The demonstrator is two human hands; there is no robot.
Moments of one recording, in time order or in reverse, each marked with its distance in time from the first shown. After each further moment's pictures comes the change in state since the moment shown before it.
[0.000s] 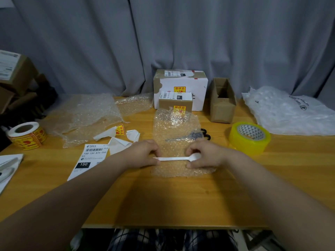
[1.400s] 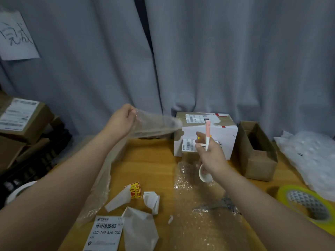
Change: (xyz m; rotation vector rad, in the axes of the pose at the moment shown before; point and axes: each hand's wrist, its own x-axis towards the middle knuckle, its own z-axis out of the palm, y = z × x) left_hand 0.091 -0.087 -0.211 -0.188 0.799 -0.199; right_hand 0.140 -0.074 -0.082 0.802 0.709 0.125
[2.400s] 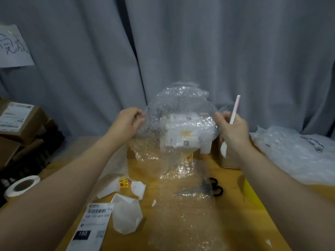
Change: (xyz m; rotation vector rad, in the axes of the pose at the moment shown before) left_hand -0.045 0.058 0.011 0.166 -0.035 0.214; right_hand -0.023 -0.037 -0.109 0.300 0.293 -0.156
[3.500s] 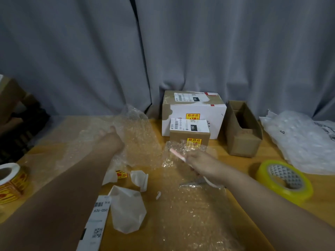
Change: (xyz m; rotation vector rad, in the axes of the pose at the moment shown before) left_hand -0.024 -0.138 0.102 0.342 -0.532 -0.779; right_hand -0.052 0.094 0.054 -0.673 -0.741 0.423
